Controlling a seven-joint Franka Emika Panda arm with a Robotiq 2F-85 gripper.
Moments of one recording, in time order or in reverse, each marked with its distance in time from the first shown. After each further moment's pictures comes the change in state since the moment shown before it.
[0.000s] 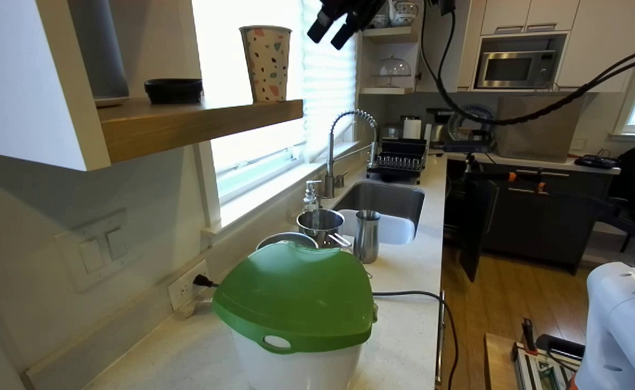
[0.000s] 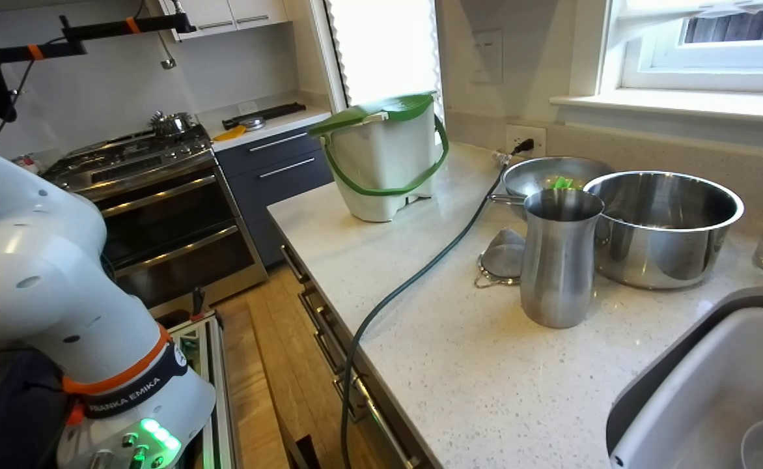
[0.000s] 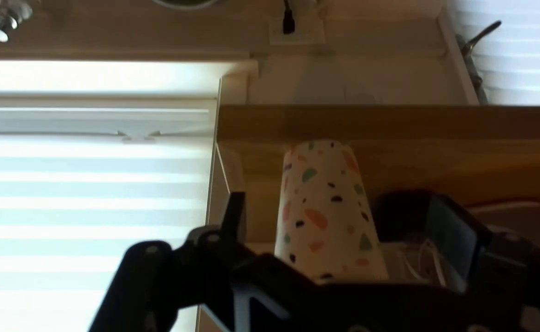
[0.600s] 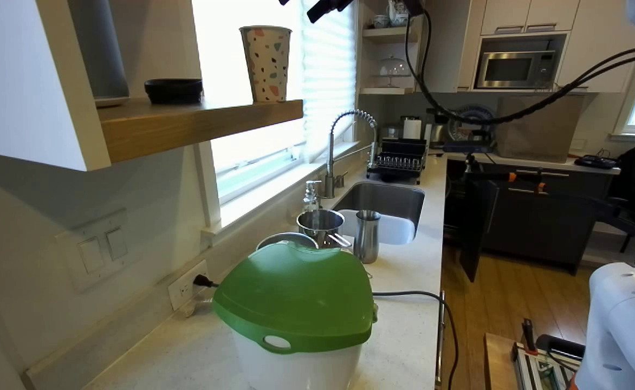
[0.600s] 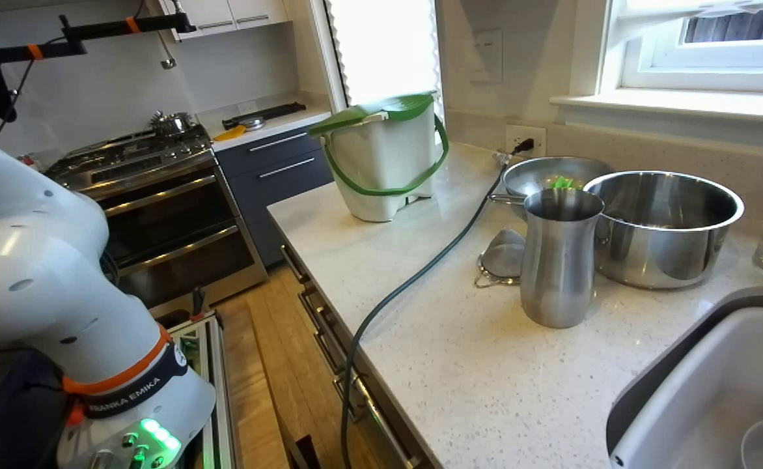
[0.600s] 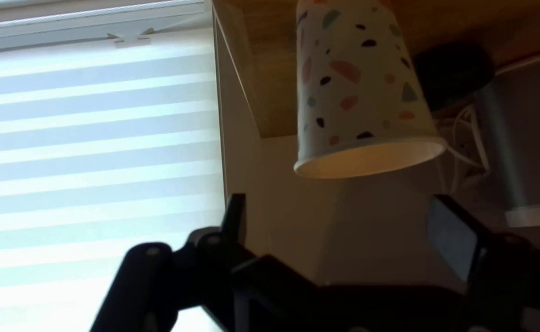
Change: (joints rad) arm -0.043 0.064 0.006 0.015 -0.030 0.307 0.123
